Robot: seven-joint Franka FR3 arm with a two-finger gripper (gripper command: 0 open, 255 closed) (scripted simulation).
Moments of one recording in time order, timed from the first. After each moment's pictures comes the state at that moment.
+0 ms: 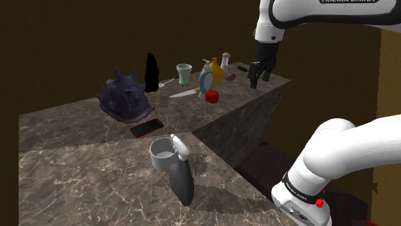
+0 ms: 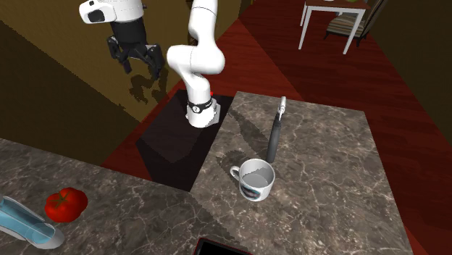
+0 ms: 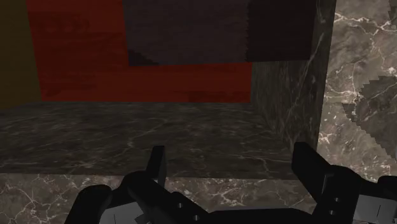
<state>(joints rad) -0.01 -0.76 -0.04 -2.39 -0.11 1.55 -0.01</state>
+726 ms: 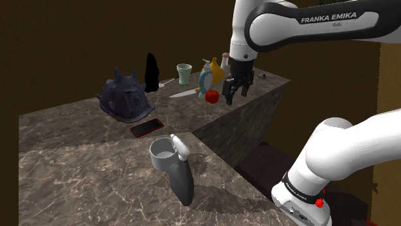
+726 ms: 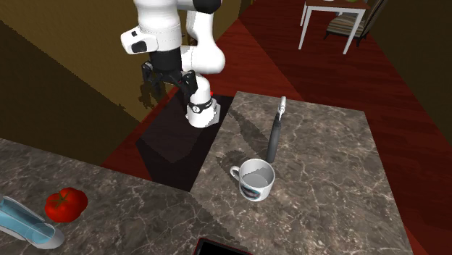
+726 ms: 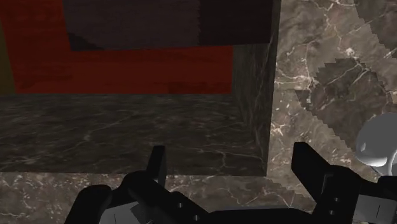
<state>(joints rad) 0.06 -0.68 0.12 -2.47 0.01 1.72 0.18</state>
